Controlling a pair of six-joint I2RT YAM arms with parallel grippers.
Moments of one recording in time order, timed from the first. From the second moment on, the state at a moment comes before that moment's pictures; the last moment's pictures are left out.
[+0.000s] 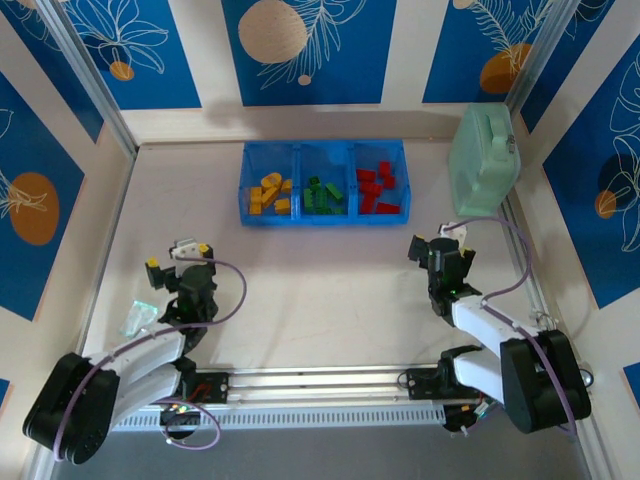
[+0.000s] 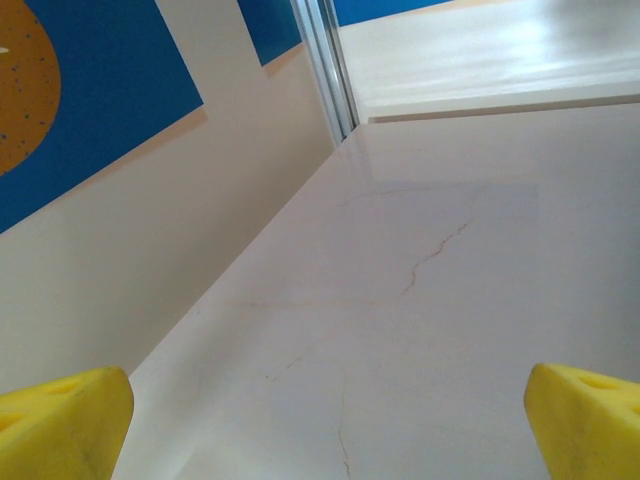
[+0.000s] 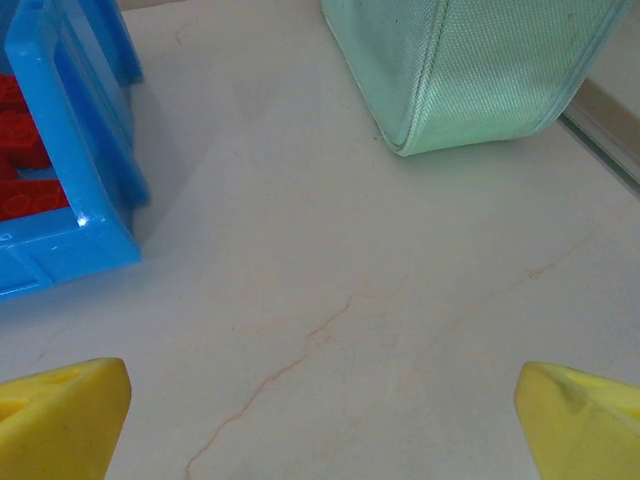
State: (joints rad) left arm -0.42 0.99 0.13 0.59 -0.96 0.03; right arm 0.20 1.12 0.30 0.29 0.44 0.27
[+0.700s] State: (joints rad) left arm -0.40 1.29 0.10 1.06 -0.90 0.14; right arm 0.17 1.27 0.36 0.47 0.44 0.23
